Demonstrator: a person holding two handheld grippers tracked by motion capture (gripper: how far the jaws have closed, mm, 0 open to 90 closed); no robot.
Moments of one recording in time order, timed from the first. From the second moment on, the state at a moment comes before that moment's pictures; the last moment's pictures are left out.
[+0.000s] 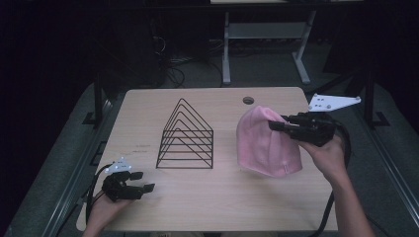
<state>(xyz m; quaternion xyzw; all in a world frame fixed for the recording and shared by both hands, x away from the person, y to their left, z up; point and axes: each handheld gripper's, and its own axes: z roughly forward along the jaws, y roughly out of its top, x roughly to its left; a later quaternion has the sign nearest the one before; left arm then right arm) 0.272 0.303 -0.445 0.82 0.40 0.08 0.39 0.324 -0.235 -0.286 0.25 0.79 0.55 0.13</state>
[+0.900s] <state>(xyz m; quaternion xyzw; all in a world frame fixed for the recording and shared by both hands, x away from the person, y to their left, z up) 0.277 0.289 -0.397 0.83 0.32 0.05 0.44 0.328 -0.174 -0.237 0.18 0.79 0.58 0.13</state>
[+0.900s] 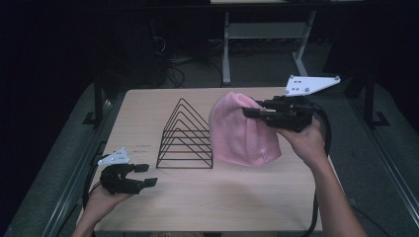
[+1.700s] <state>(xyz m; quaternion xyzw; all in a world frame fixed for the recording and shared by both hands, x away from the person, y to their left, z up) 0.290 0.253 -0.351 0.84 0.25 0.04 0.48 0.333 -0.120 -0.214 0.12 0.79 0.59 0.11</state>
